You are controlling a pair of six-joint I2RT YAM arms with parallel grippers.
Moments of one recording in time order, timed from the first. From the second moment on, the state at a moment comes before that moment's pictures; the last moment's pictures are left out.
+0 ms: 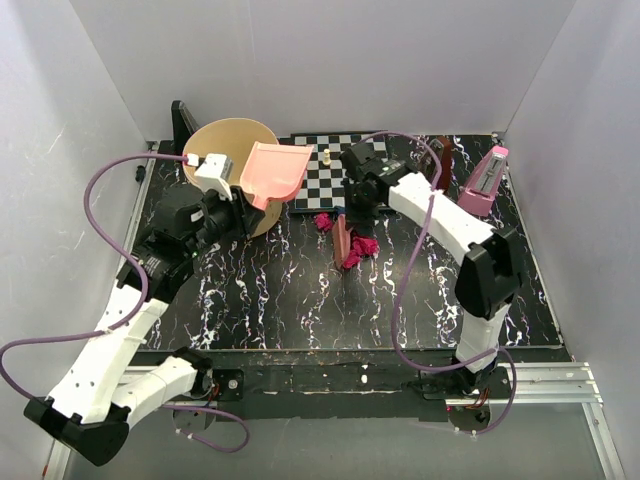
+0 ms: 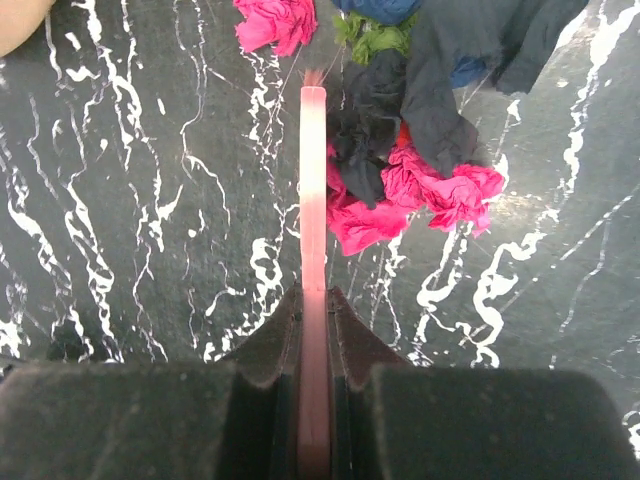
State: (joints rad) left arm -0.44 0.93 1.16 -0.54 0.07 -0.29; right arm 0.67 1.88 1.73 -0.96 0.03 0.57
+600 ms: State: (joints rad) left arm -0.83 1.07 1.07 -0.71 -0.13 -0.20; right arm 0.51 1.66 1.75 -1.01 0.21 0.13
